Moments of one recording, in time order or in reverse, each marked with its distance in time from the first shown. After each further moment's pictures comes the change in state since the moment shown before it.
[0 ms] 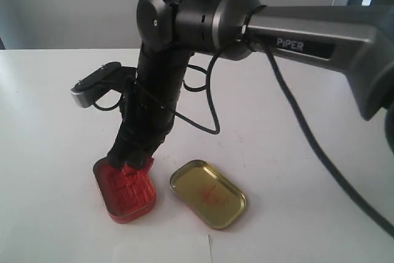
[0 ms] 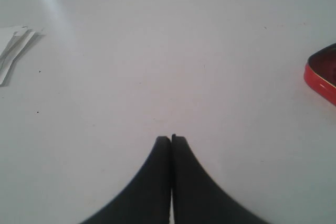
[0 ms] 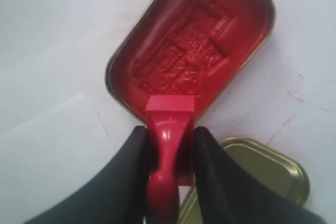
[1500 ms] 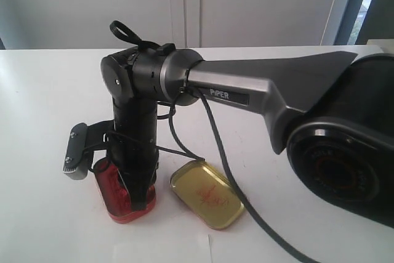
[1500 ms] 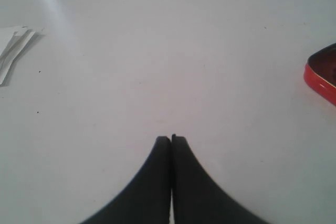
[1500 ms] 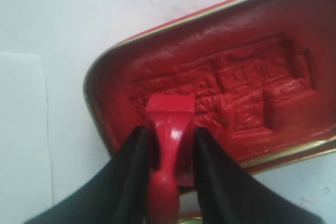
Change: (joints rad) left arm 0.000 0.000 0.000 0.000 0.000 0.000; right arm 0.078 0.194 -0.087 -0.116 0.007 -0.442
